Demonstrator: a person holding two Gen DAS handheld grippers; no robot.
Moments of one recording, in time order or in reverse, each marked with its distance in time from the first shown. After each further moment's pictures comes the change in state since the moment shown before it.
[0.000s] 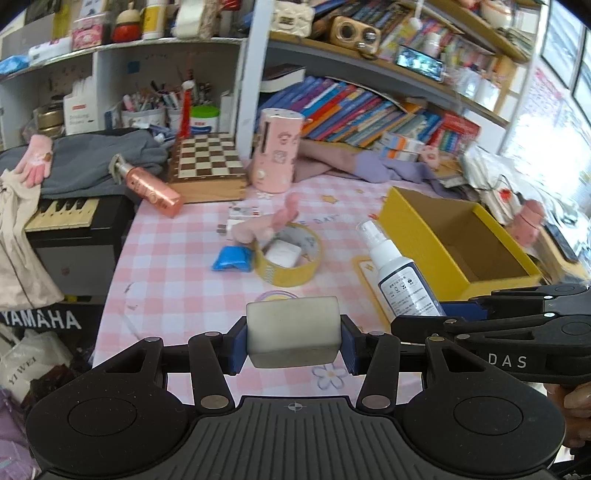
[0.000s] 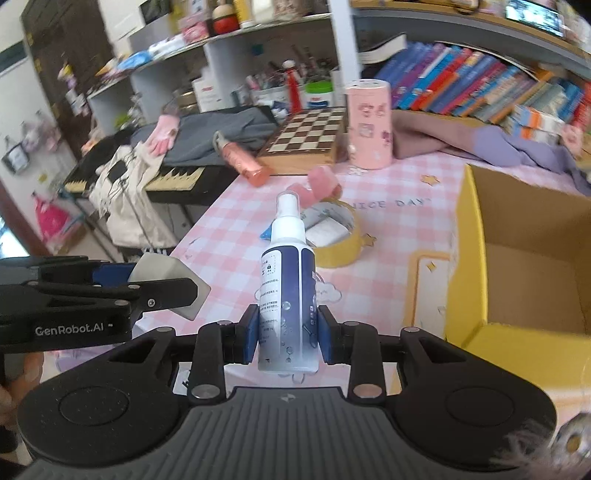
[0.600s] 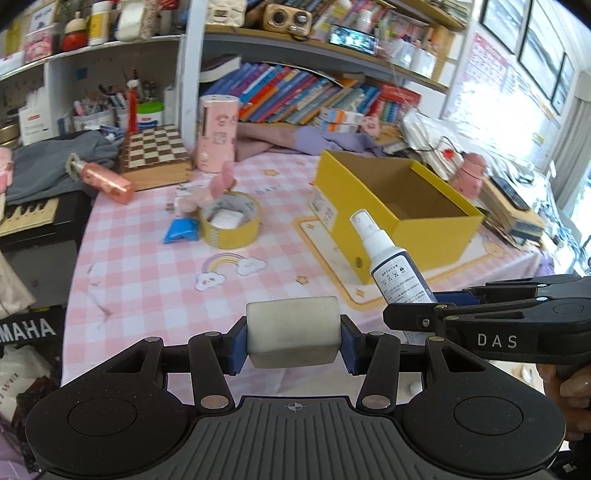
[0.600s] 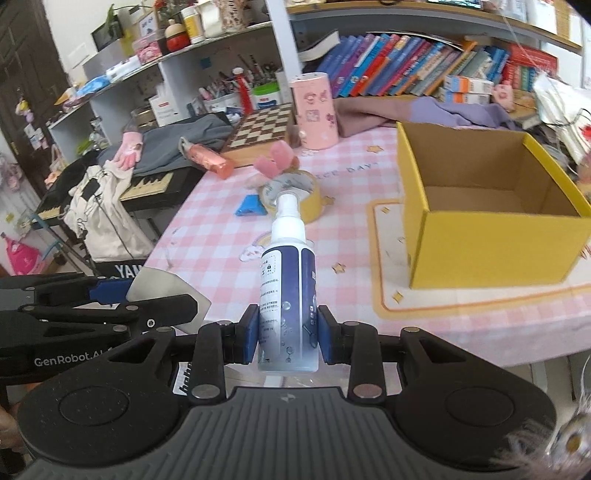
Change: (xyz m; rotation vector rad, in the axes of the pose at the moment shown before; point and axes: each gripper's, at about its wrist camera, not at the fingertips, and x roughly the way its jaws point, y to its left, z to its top) left arm -0.028 -0.031 -0.041 0.122 0.037 -0.134; right arm -0.056 0.021 -0.069 0.156 -0.032 -0.128
